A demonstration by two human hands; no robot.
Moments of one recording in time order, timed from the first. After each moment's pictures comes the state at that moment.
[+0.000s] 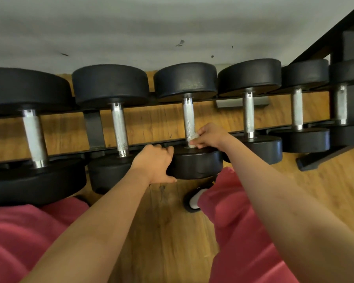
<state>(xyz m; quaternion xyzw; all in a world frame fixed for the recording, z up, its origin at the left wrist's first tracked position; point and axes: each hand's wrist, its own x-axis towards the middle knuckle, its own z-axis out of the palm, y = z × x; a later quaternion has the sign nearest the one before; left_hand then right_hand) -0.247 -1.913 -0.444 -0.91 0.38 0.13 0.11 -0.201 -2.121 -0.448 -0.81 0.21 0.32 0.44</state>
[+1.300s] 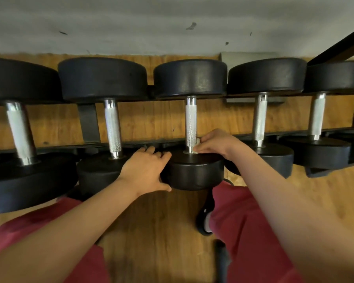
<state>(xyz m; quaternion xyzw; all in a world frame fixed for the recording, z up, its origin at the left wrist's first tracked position) -0.245 -1.911 -0.440 -0.93 0.31 0.20 0.01 -0.187 -2.136 -0.452 -0.76 0.24 0.40 0.45</state>
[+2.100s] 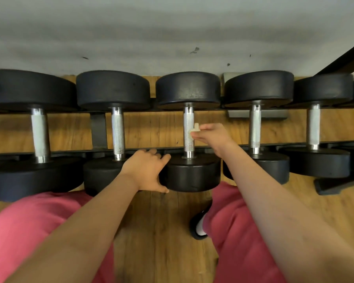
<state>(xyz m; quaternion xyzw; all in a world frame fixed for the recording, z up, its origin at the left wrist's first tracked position) -0.244 -1.915 -0.441 -0.92 0.33 0.18 0.07 -0.184 -2.130 -0.440 -0.70 0.26 0.24 0.62</state>
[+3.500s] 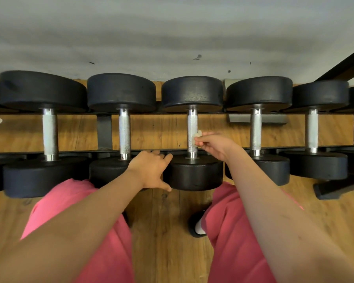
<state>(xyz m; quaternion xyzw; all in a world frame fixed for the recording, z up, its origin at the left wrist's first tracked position) -0.245 -1.911 -0.444 -0.92 0.33 0.19 0.07 -0.196 -2.123 -0.421 -0.63 0.28 0.29 0.66</state>
